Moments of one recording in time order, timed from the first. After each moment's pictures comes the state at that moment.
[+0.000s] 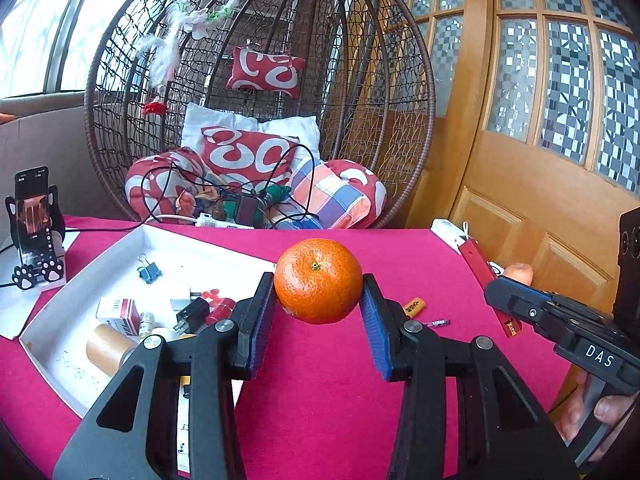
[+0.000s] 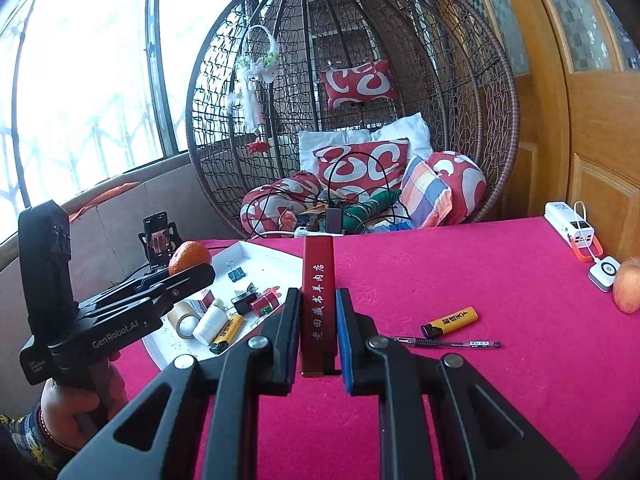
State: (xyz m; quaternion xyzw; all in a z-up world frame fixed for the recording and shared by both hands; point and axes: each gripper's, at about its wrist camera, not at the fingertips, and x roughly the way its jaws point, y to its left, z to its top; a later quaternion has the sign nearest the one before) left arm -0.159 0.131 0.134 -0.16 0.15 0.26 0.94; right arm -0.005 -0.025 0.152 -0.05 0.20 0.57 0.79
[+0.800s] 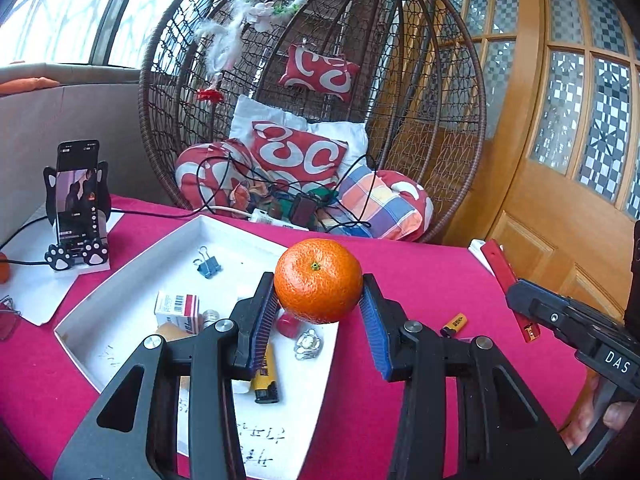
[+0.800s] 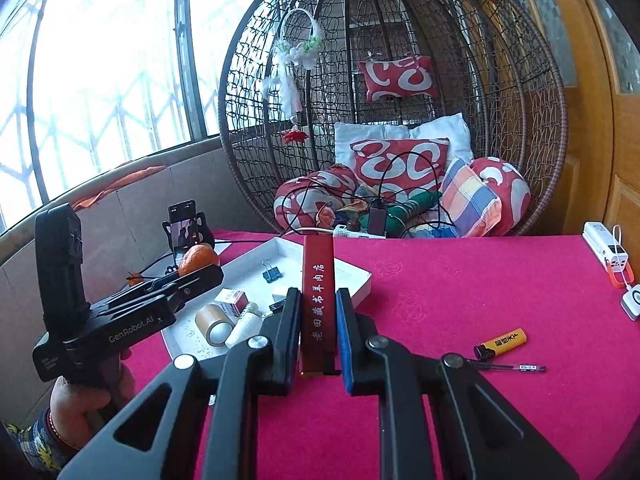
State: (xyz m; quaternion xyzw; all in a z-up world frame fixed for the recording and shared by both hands) left arm -0.208 0.190 0.124 -0.21 0.13 0.32 0.92; right arm -0.037 0.034 0.159 -0.09 0.20 0.61 0.76
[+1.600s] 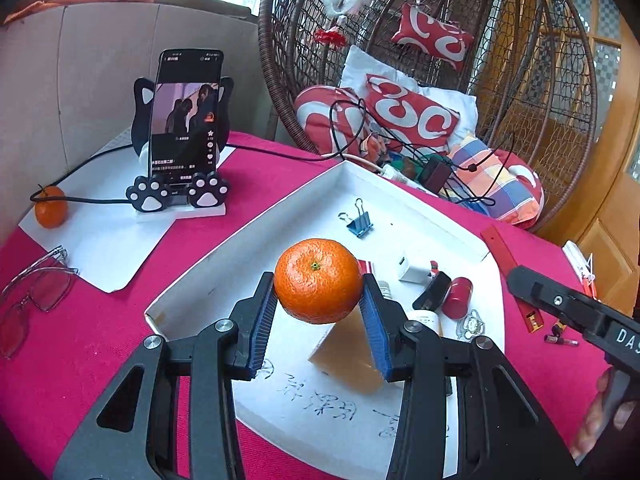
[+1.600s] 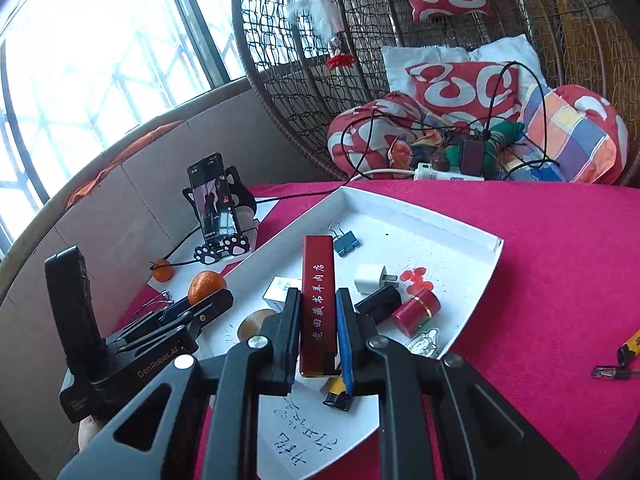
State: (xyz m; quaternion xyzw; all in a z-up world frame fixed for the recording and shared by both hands) left arm -0.260 0.288 0.052 -0.28 0.21 0.43 0.83; right arm -0.062 0.186 0.099 -0.11 0.33 0.65 0.68
